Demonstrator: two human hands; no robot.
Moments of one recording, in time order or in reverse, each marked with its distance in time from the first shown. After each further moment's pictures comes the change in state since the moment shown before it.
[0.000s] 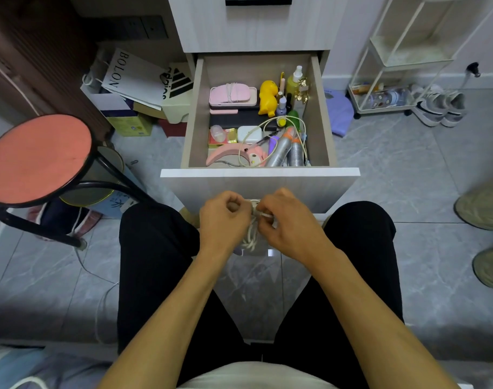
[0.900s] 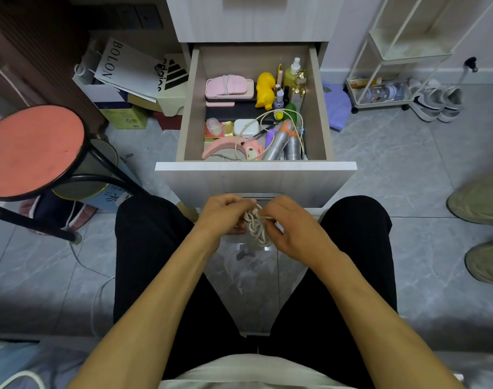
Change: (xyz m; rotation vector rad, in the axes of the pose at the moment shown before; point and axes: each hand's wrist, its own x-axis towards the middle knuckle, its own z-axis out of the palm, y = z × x) left_hand 0.020 -0.015 0.008 -0.290 -0.359 -0.421; right_hand -0.022 0.024 0.008 0.025 0.020 -0.173
